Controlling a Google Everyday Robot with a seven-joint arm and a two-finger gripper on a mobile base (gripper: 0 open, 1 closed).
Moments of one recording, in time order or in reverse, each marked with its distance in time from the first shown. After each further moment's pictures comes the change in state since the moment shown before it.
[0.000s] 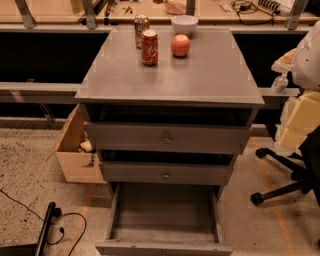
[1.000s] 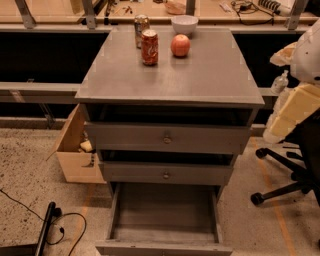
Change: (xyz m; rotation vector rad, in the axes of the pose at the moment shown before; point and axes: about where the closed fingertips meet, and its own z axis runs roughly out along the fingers) arm -0.007 -0.024 0.007 0.042 -0.114 0.047
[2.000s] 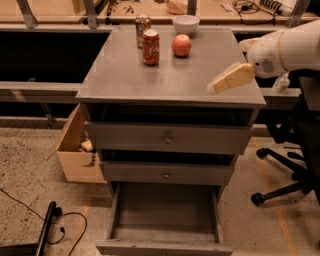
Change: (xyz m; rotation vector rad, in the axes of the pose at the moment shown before) arm -0.070 -0.134 0.092 0.129 -0.563 0.247
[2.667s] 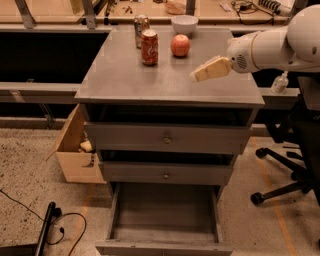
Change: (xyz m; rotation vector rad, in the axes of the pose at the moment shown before) arm -0.017 -0.035 0.056 0.090 -0.080 0.108
